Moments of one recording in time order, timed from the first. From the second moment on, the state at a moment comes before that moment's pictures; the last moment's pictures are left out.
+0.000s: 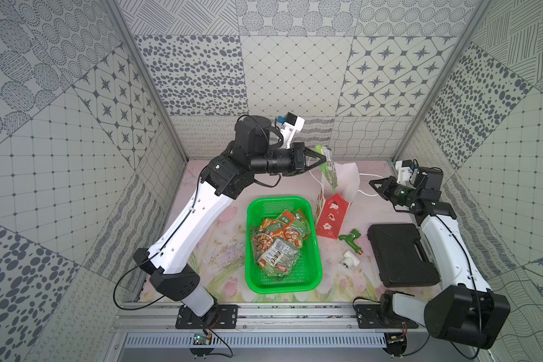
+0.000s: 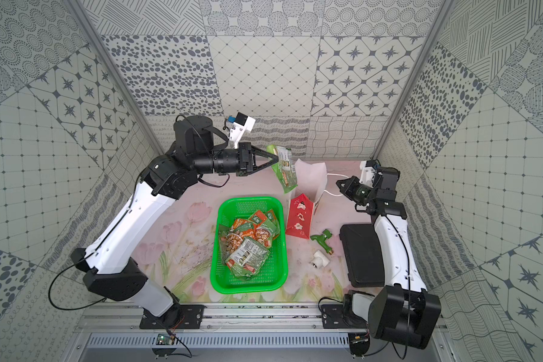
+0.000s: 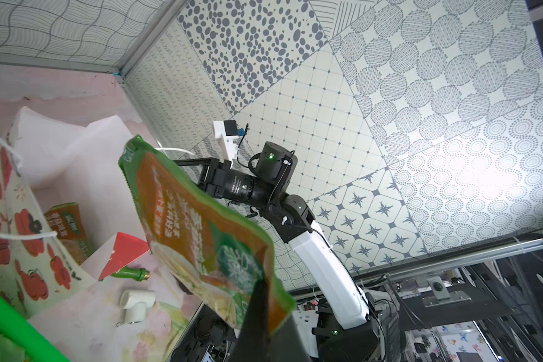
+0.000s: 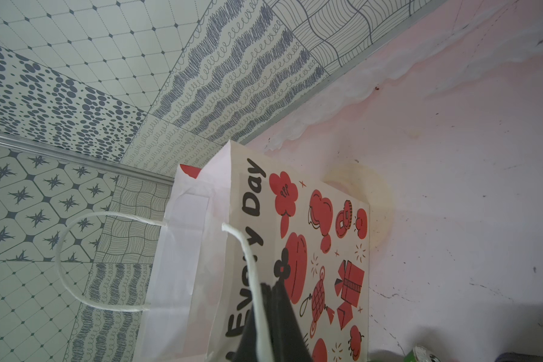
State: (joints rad) left arm -0.67 1.66 2.15 -0.67 0.64 -0.80; right arm -0.19 1.22 1.10 -0.44 -0.63 0.54
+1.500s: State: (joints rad) left arm -0.75 1.57 1.89 -0.89 0.39 -0.57; right arm -0.18 1.20 1.10 -0.45 -0.63 0.54
